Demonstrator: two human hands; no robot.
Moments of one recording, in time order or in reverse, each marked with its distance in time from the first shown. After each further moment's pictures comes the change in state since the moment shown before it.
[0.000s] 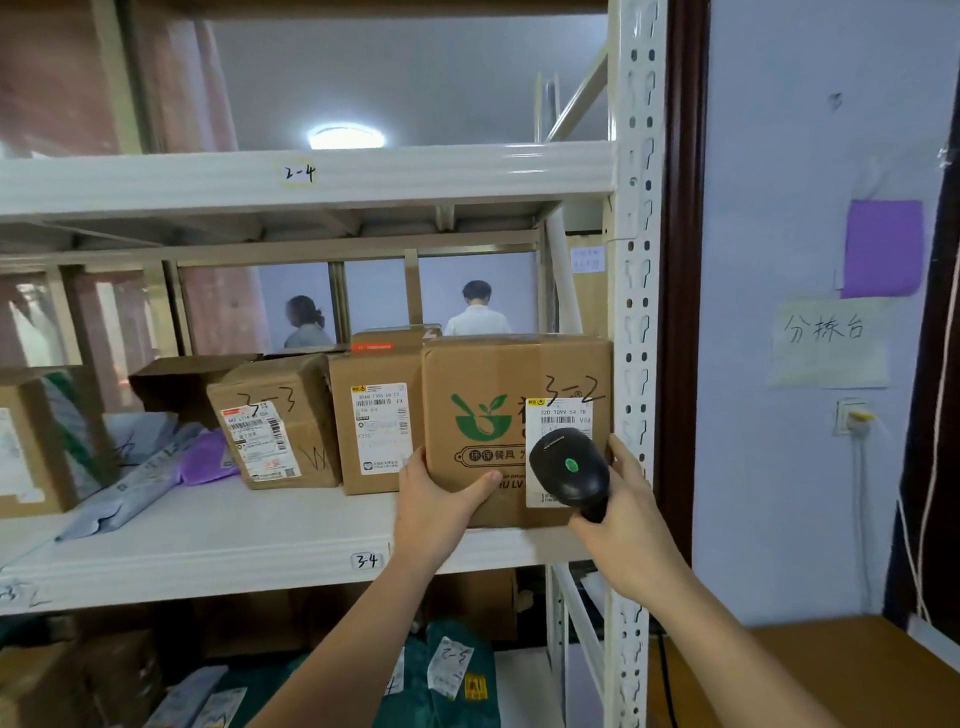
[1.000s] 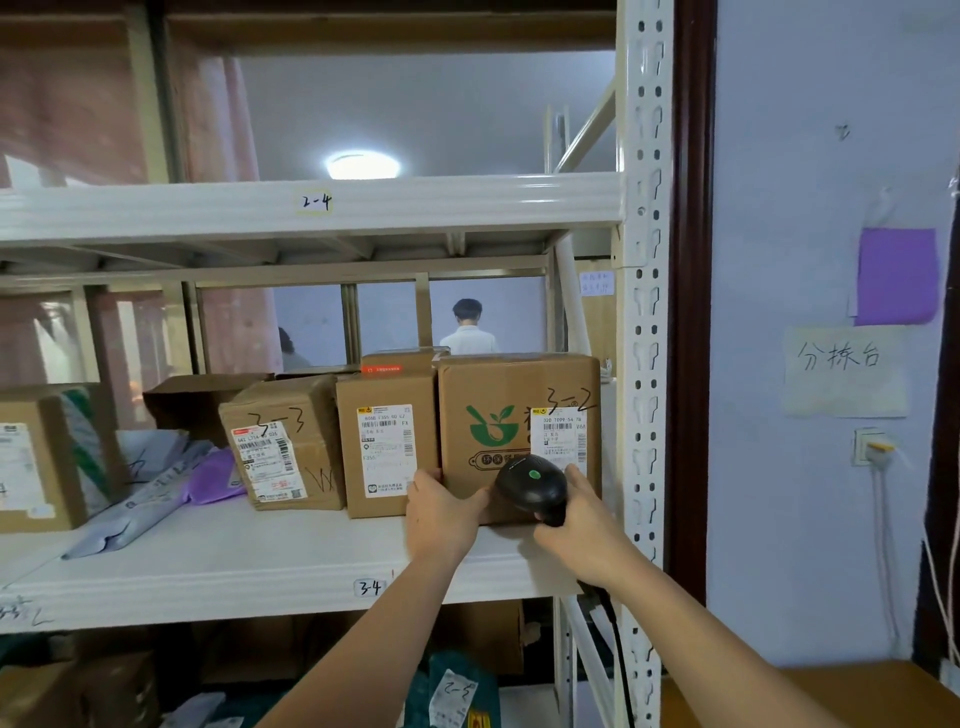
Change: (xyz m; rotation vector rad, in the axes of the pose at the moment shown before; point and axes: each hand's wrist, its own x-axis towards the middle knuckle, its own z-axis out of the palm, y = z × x) left_hand 0.029 0.002 0.019 0.195 0.110 -0.117; right_hand 0.051 -0.003 0.032 -0.038 -0.215 0.017
